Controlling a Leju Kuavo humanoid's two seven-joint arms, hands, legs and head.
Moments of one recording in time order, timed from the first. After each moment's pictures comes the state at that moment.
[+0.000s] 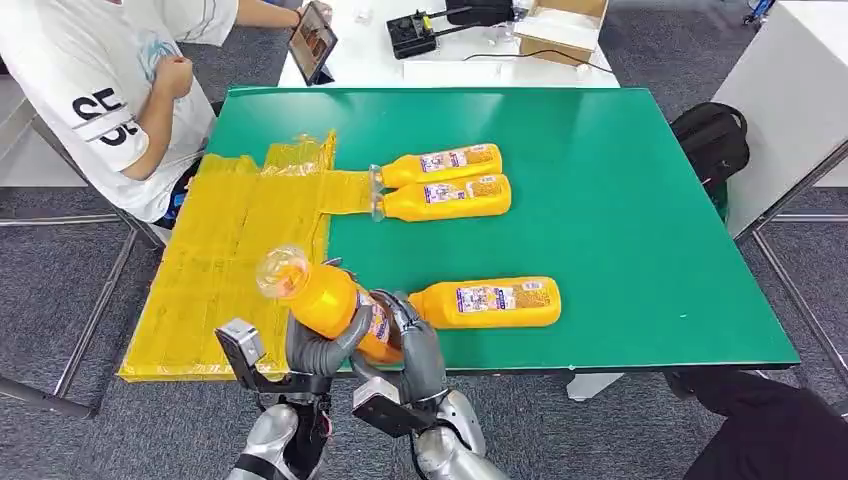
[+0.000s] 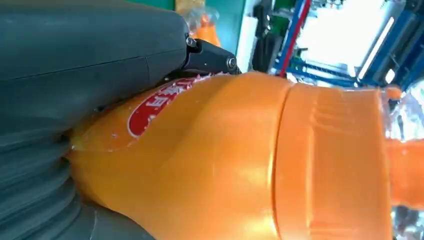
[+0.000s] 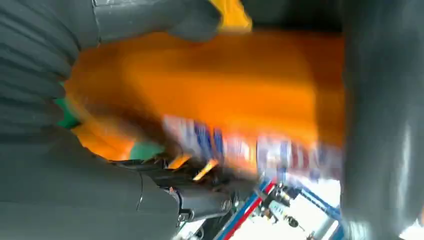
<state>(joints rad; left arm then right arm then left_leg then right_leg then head) -0.11 -0.32 -0.33 -1.20 0.12 -0.05 -0.70 -0.26 0.33 0.54 -0.72 0.30 -0.62 -0.66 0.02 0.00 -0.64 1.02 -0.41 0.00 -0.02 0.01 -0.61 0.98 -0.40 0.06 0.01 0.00</state>
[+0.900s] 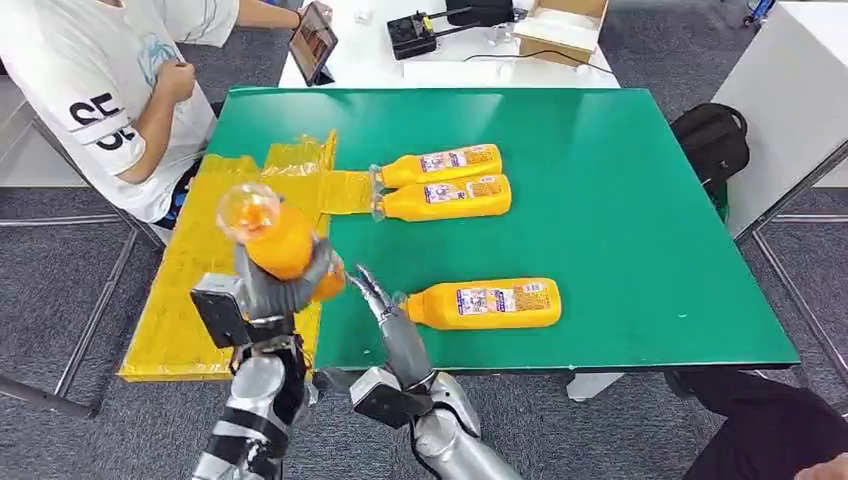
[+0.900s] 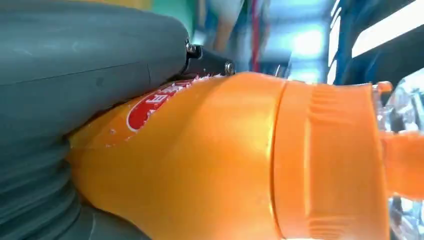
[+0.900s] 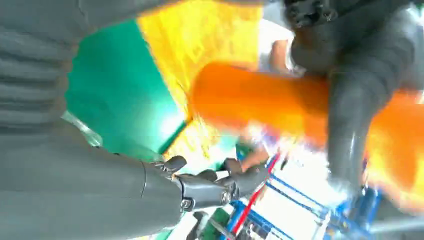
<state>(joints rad) -0.29 -0.31 -0.21 -1.26 -0.15 0.41 -0.70 -0.26 0.33 0.49 -0.89 0.30 -0.37 -0.66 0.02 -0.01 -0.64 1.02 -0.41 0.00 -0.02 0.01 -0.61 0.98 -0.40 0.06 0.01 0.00</state>
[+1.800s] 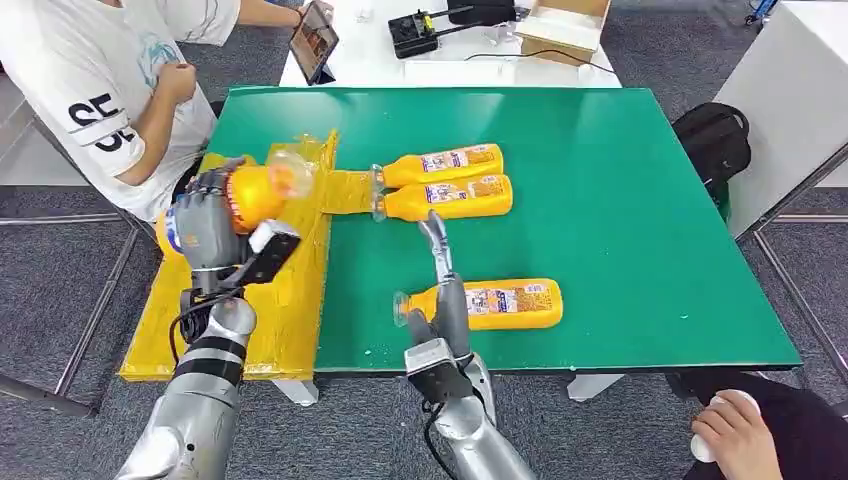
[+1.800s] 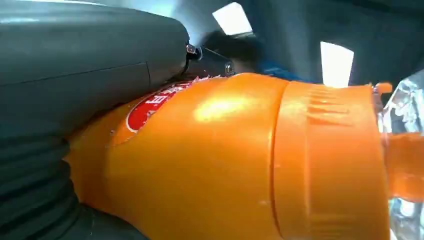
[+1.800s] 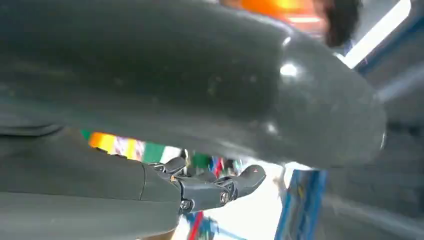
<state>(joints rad) -0.57 -0.30 0.30 -0.92 -1.40 0.70 -0.64 -0.18 0.32 0.43 -1.22 0.19 -0.53 -0.66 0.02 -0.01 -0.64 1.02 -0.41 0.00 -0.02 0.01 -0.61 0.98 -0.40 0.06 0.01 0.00</state>
